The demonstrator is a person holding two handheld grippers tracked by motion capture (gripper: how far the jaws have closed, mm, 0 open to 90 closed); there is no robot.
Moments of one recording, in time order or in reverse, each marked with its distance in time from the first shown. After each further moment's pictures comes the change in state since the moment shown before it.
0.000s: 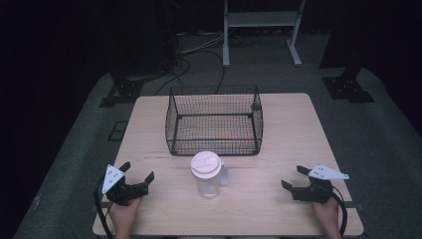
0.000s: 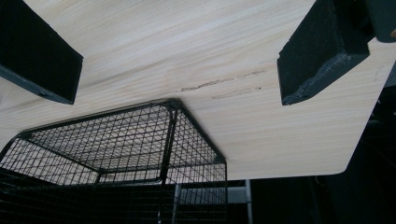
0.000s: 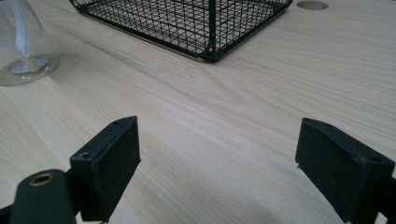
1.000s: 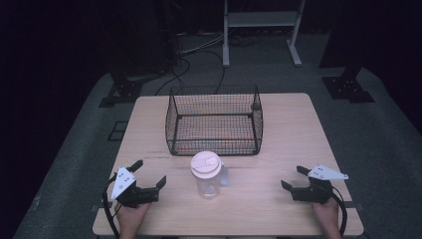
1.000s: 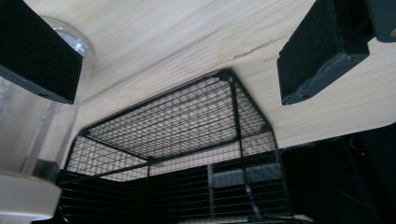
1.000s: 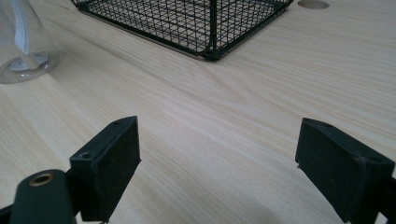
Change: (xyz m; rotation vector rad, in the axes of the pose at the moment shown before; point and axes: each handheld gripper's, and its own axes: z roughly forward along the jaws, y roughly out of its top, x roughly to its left) left arm -0.041 0.023 -0.002 -0.049 -0.127 0.129; right arm 0.001 0.000 0.000 0.007 -0.002 -0.006
